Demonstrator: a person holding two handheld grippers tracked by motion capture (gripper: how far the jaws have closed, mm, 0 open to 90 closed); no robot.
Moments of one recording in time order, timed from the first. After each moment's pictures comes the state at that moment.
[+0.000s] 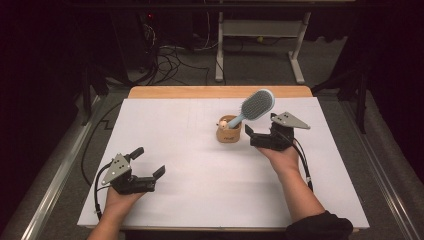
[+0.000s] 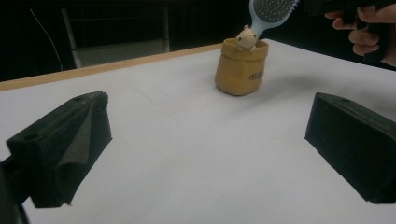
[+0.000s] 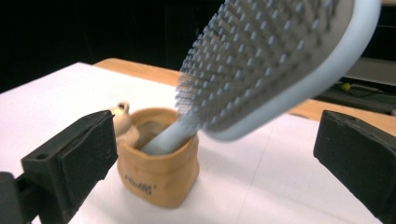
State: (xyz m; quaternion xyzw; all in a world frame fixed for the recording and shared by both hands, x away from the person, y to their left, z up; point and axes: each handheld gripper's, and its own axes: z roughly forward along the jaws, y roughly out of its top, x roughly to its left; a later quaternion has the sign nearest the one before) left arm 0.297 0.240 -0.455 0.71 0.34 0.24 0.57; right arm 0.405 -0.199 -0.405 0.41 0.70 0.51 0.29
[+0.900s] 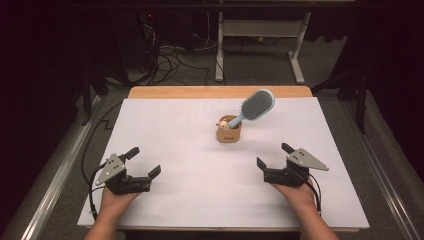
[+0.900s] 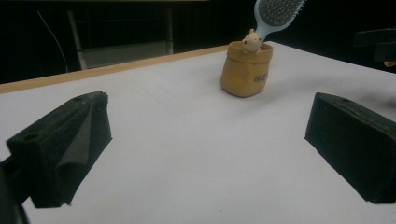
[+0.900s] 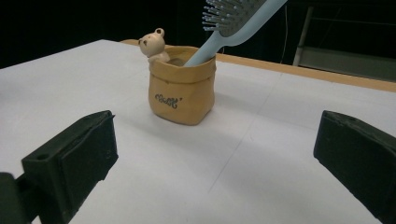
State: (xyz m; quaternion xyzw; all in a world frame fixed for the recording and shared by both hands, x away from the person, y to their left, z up) left arm 0.293 0.249 -0.452 0.71 0.34 0.24 0.57; right arm 0.322 -0.235 -0.447 0.39 0.70 0.53 0.29
